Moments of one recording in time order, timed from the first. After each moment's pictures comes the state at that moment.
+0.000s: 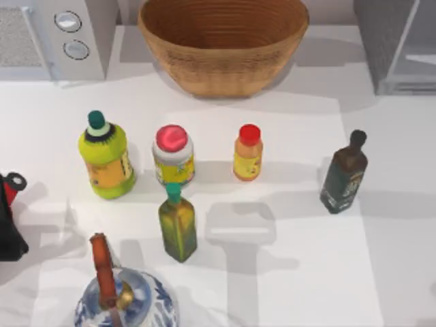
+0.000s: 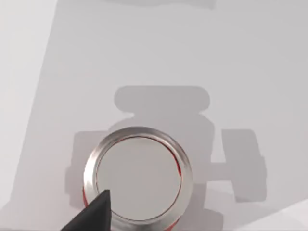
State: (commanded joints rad) left arm 0.00 0.00 0.00 0.00 0.00 0.00; right arm -0.21 0.03 0.75 -1.47 -0.12 -0.28
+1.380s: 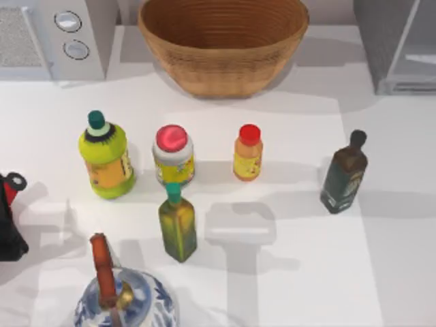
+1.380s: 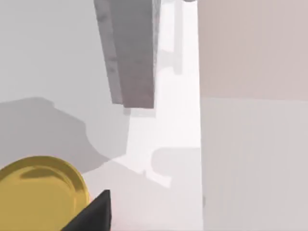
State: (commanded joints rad) left arm 0.00 0.00 0.00 0.00 0.00 0.00; right arm -1.79 1.80 1.33 -1.48 -0.94 -2.03
